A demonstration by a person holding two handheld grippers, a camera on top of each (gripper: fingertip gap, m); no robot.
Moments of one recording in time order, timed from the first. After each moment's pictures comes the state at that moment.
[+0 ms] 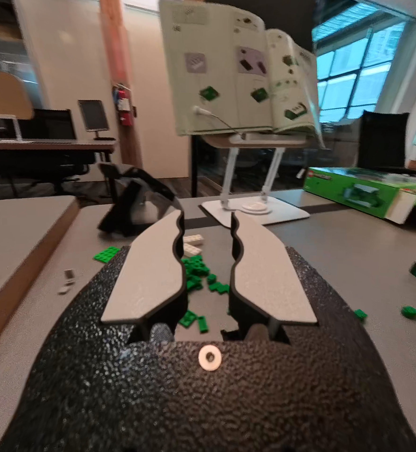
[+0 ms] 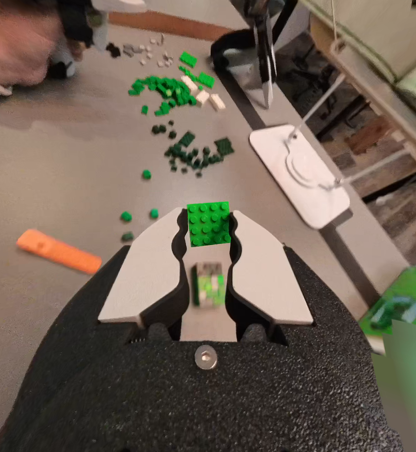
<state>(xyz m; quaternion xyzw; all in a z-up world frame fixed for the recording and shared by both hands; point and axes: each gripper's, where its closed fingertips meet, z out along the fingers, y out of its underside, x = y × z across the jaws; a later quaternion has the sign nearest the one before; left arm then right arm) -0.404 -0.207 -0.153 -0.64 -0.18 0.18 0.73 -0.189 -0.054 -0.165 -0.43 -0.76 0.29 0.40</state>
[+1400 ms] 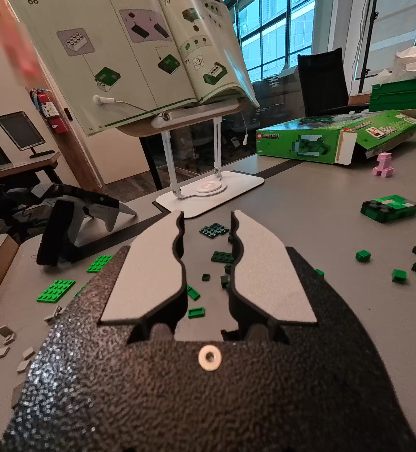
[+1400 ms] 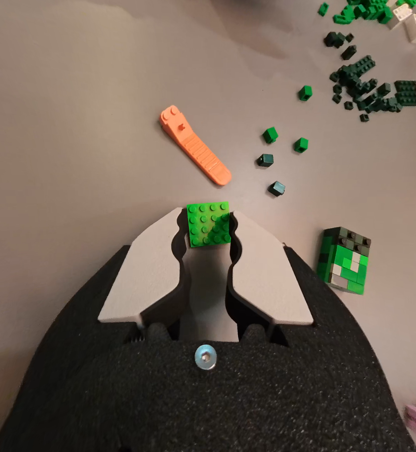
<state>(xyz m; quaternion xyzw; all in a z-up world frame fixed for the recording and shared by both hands) -0.353 -0.163 -0.168 -0.70 -0.04 0.17 0.70 -0.104 -0.115 -0.265 -0.31 -0.87 0.29 0.24</state>
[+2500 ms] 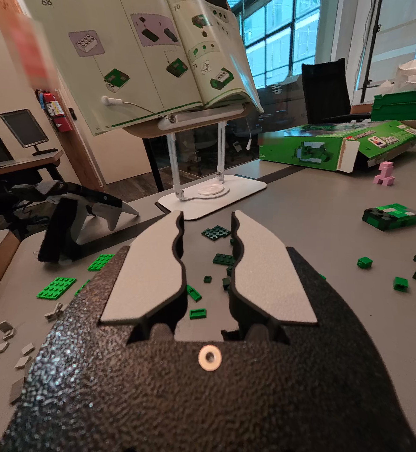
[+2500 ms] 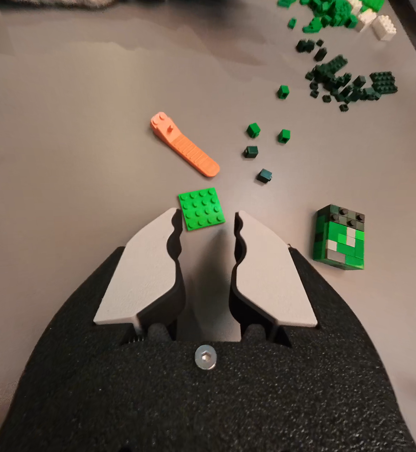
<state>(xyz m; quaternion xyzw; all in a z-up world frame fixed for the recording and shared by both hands) -0.351 -0.158 -0.168 -0.69 -0.05 0.16 0.71 -0.099 -0.103 -0.256 -0.35 -0.84 0.35 0.24</state>
